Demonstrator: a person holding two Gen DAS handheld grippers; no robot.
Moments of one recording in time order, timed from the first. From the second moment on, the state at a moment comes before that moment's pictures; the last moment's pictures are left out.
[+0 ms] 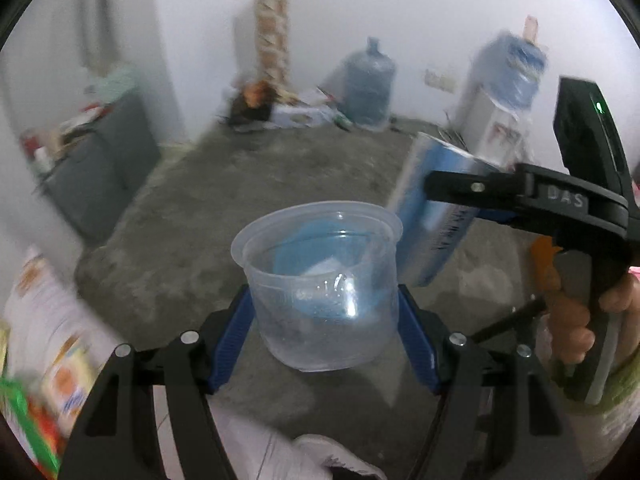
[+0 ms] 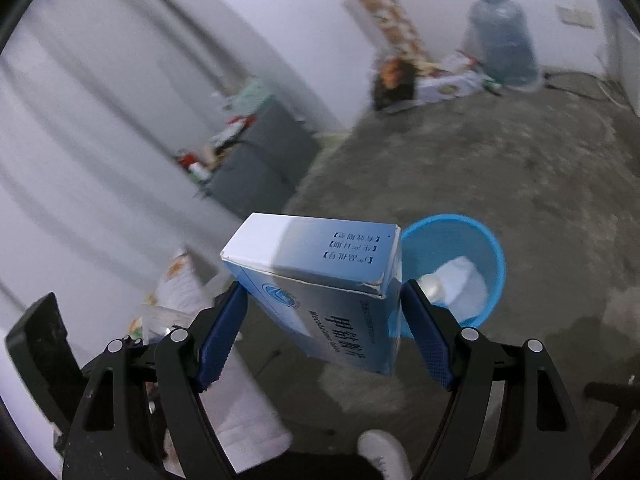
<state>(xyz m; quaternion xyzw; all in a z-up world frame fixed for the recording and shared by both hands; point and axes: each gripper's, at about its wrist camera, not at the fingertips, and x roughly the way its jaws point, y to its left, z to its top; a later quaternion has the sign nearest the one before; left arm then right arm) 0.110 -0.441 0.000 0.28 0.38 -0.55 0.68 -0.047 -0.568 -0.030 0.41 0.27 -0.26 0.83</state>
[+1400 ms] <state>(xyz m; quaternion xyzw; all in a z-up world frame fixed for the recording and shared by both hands) 0.150 -0.158 0.038 0.11 0.41 -0.39 0.82 0.091 -0.472 -0.051 0.41 0.38 0.00 0.83</state>
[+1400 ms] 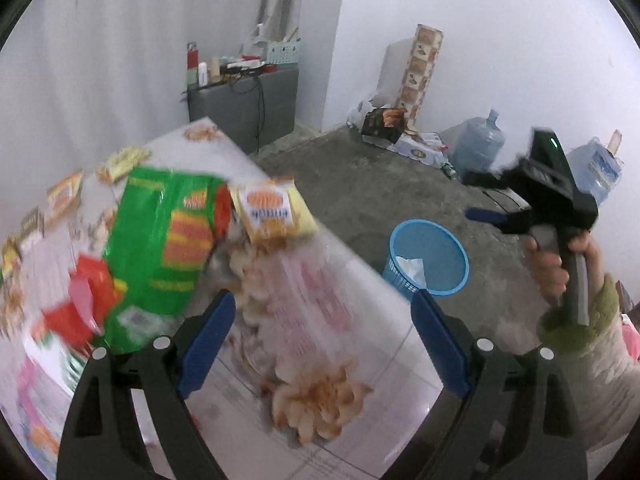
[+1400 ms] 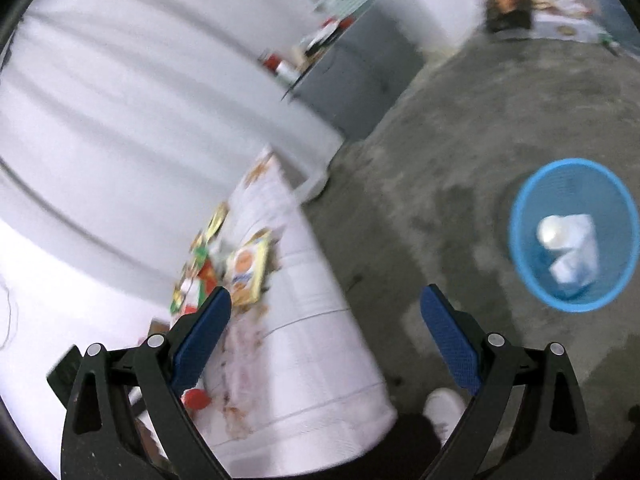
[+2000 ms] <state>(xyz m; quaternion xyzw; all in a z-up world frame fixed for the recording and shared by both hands) 0.161 -0.194 -0.047 0.18 0.44 -0.30 0.83 0.242 -0.398 -0.106 0.38 0.50 0.04 0.78</state>
